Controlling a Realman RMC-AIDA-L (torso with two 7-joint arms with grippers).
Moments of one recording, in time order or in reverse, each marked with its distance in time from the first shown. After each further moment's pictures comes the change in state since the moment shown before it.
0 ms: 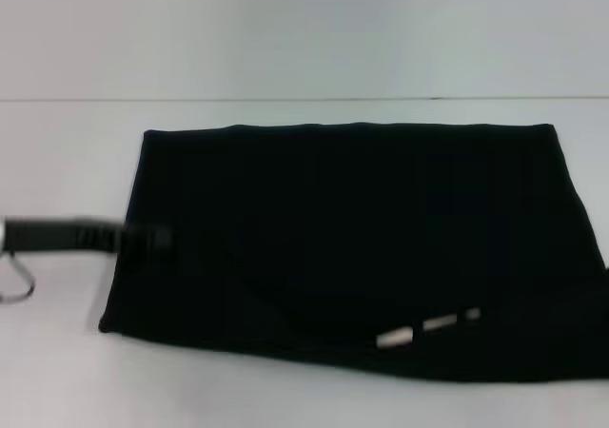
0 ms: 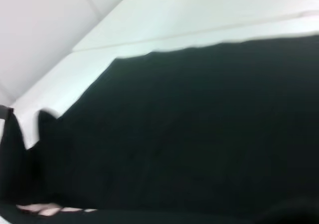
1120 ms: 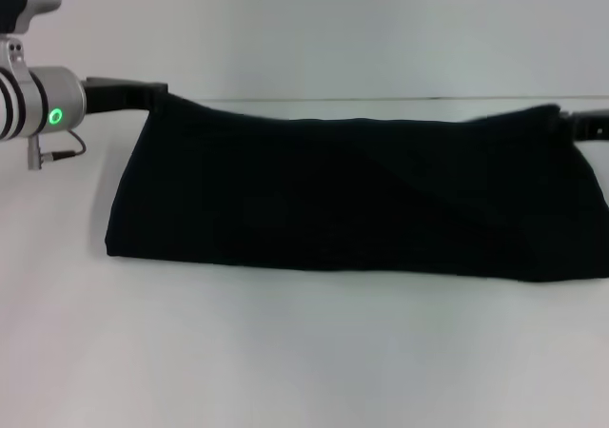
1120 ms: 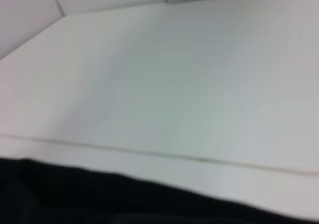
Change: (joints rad) left arm -0.251 -0.012 0.088 -0.196 -0.044 -0.800 0.023; right arm 0.389 -0.011 -0.087 0.236 0.006 0.691 0.143
